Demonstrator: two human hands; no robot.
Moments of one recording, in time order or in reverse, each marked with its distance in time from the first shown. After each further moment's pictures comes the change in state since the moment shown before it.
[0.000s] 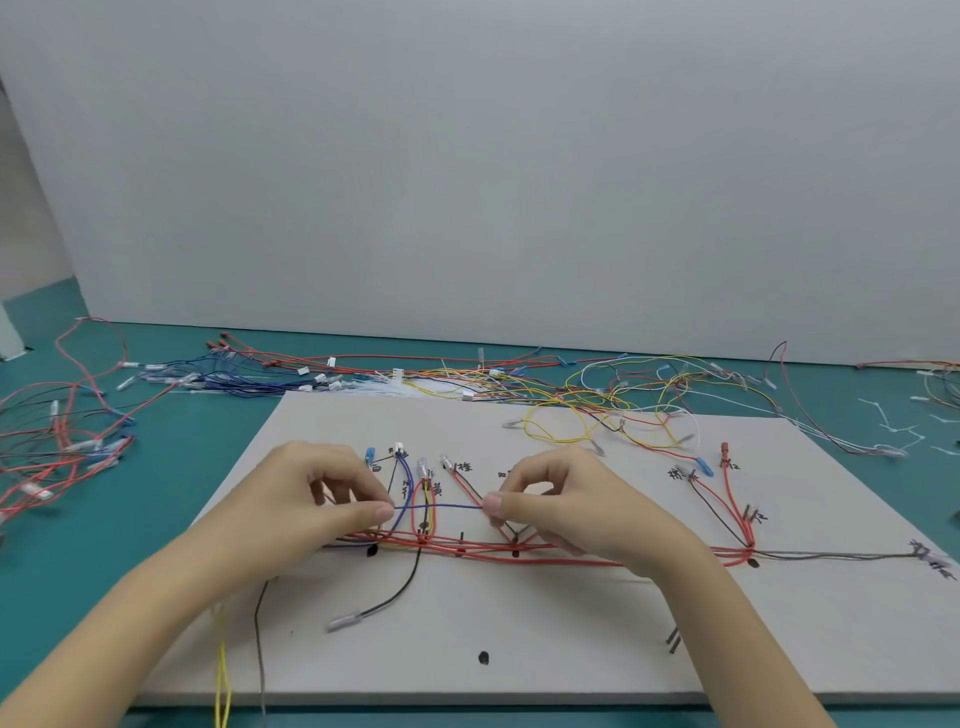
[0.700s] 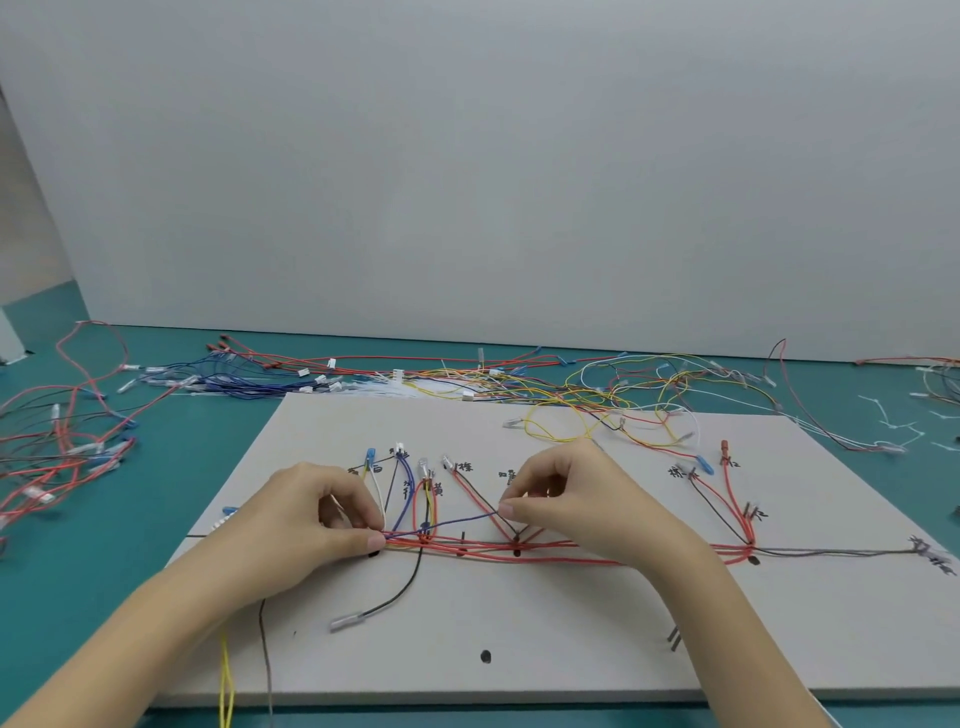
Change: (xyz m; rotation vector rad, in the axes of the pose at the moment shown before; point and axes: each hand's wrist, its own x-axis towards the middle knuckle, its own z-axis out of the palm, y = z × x) left_hand -0.004 -0.008 0.005 0.060 -0.096 -0.171; right_hand 0.009 0.015 -0.003 -0.173 0.138 -0.058
